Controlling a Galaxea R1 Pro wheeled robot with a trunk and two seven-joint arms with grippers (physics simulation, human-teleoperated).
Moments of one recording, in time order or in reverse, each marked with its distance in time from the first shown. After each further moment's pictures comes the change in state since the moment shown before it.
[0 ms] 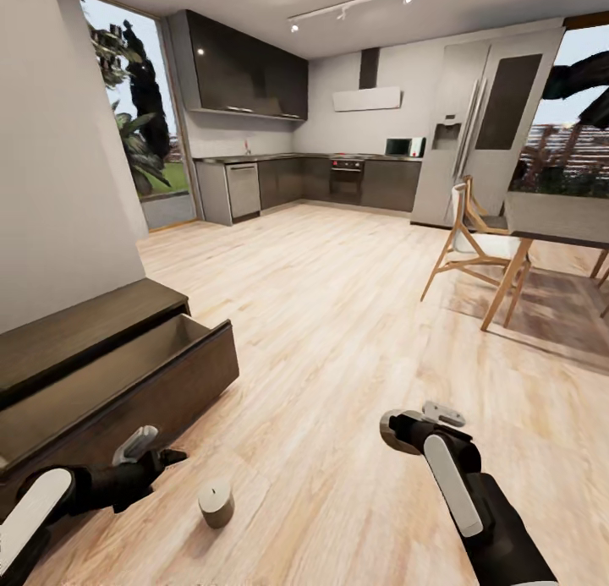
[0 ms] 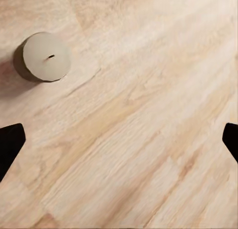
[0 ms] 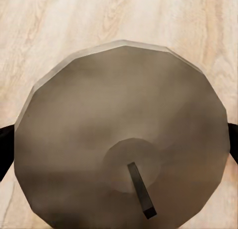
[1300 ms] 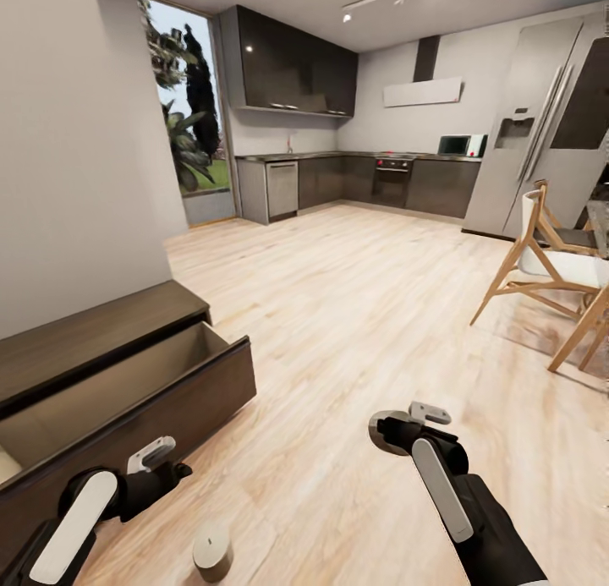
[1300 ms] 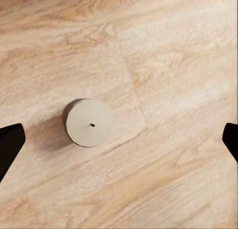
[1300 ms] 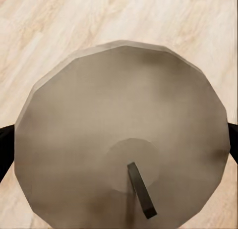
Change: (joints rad) left arm -0.011 -0.156 -0.005 0.003 -0.311 -0.047 0.169; right arm 0.000 0.000 0.081 0.003 0.005 0.001 0.005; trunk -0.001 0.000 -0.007
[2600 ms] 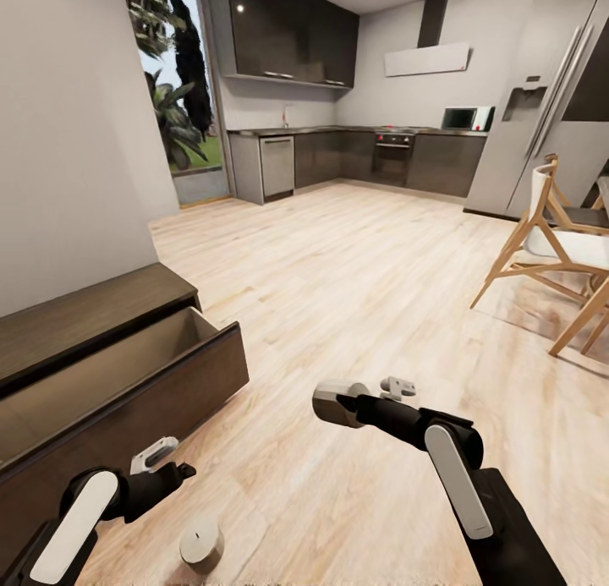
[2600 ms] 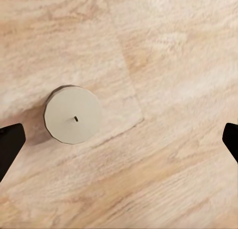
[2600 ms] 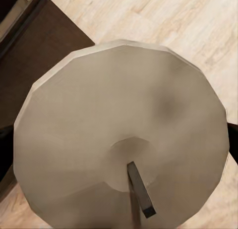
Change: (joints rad) left arm 0.000 -0.006 0.002 0.003 0.027 0.014 -0.006; right arm 0.002 -0.006 -0.015 -0.198 -0.067 0.144 0.468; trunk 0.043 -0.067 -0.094
